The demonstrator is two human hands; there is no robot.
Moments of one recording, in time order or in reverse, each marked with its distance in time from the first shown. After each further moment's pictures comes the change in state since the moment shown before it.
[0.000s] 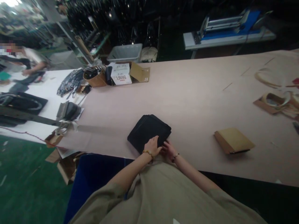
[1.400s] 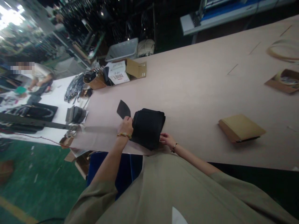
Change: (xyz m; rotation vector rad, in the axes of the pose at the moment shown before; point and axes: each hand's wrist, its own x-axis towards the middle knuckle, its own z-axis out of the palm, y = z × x) left_hand 0.002 -0.055 -0.161 0.352 0.293 -0.182; right_hand 0.005 -0.015 0.016 -0.173 -0.086 0.010
